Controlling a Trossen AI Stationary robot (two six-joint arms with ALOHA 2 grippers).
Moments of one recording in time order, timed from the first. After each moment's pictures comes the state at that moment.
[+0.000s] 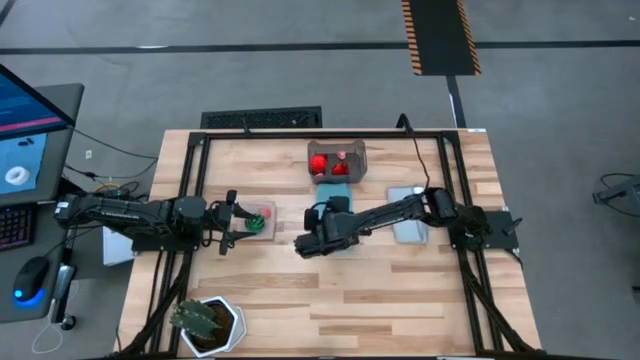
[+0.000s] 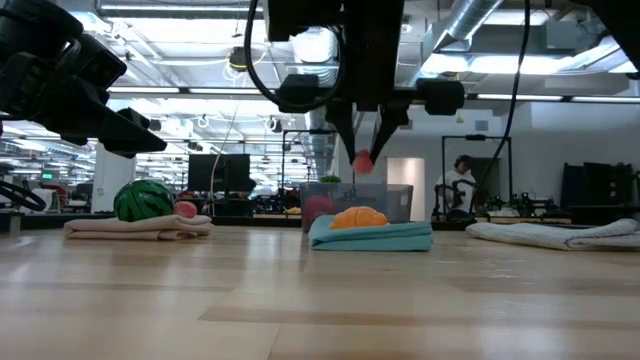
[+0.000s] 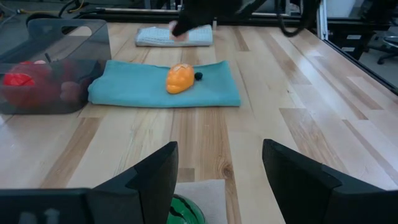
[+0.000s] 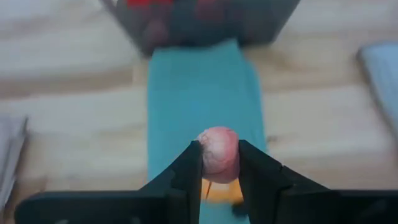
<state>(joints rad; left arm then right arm) -0.03 0.33 0.01 0.03 0.01 -0.05 0.20 2.26 1.96 -1.42 0.66 1.88</state>
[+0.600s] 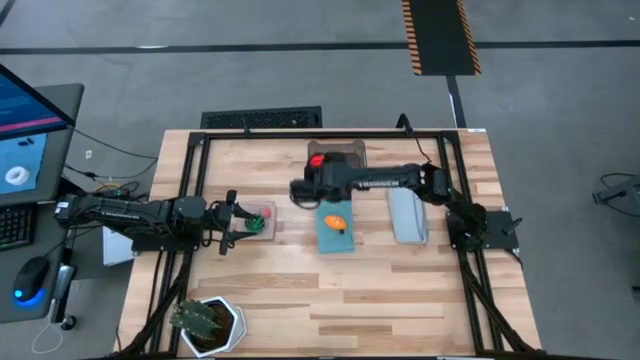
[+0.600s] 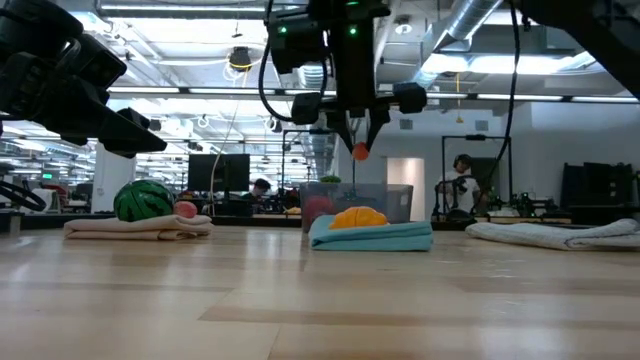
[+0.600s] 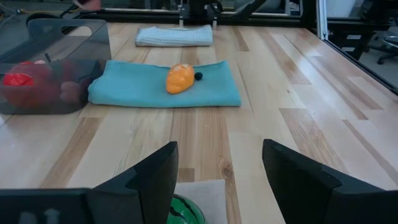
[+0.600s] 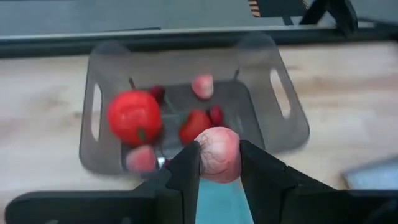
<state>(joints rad) -0.03 0.33 0.01 0.03 0.01 -0.05 -0.05 2.26 2.06 -1.46 0.77 1.60</state>
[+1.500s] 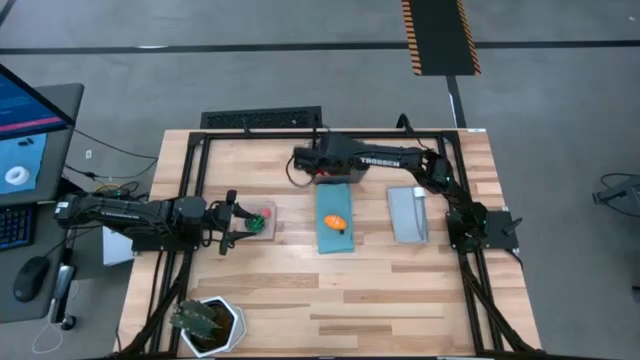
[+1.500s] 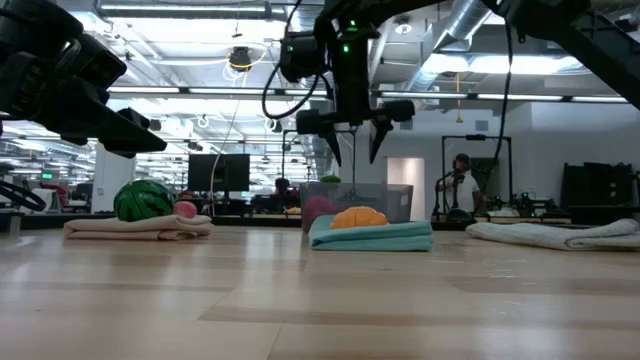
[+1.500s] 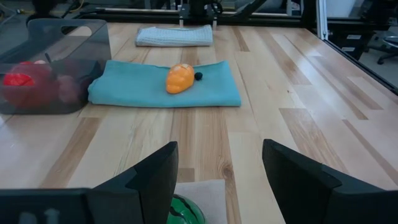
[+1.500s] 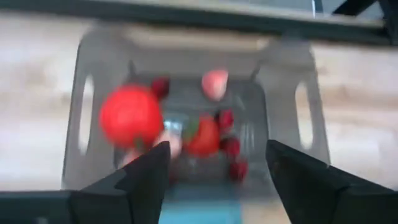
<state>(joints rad) -0.03 0.33 0.01 0.03 0.01 -0.05 -0.22 2.26 2.11 -1.36 0.55 1.23</state>
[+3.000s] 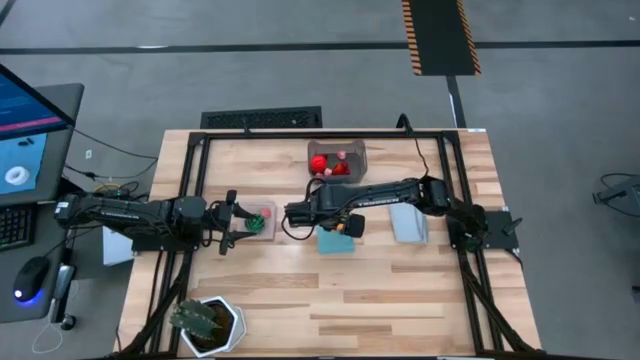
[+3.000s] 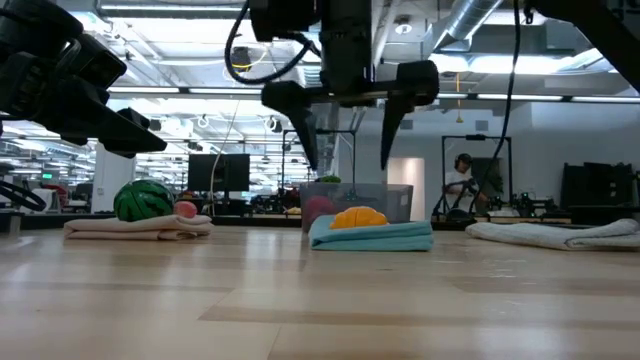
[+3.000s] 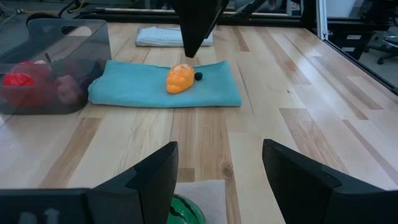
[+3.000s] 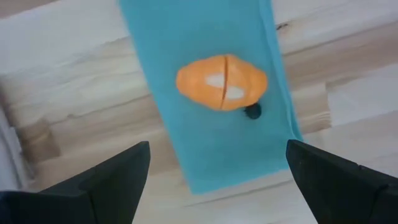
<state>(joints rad) -0.03 0.33 0.01 0.03 0.01 -0.05 0.07 2.28 2.12 -1.41 0.10 1.86</state>
